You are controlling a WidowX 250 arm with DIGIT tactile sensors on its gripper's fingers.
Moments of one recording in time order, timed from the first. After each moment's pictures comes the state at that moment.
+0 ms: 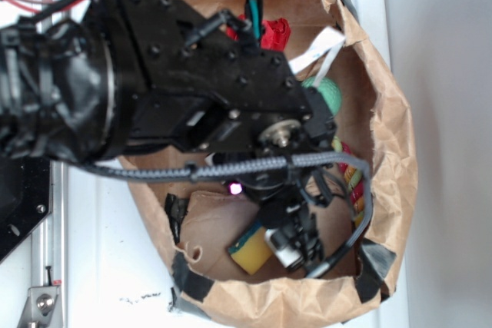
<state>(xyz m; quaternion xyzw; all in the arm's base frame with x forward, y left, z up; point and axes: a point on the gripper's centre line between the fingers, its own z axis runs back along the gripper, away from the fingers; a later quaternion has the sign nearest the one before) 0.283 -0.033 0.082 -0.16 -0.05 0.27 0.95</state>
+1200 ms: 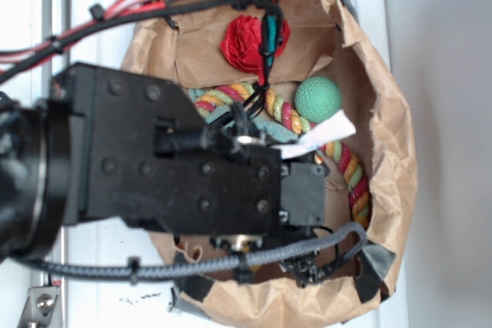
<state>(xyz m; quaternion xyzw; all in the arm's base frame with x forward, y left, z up) 0.282 -0.039 0.091 -0.06 -0.12 0.25 0.96</state>
